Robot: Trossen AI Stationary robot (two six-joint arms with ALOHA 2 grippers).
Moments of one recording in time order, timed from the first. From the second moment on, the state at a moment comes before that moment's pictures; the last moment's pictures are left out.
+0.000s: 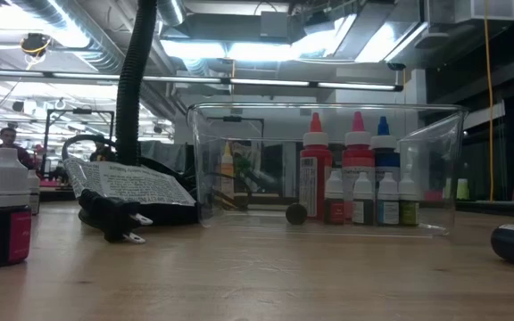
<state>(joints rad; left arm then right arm) 0.09 1.56 1.85 -0.76 0.19 -0.03 -0.01 1.64 2.04 -0.92 -0.05 0.23</state>
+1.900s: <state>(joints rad) 0.30 1.46 1.85 -0.67 0.18 -0.13 0.07 1.63 2.04 -1.20 0.04 0.24</state>
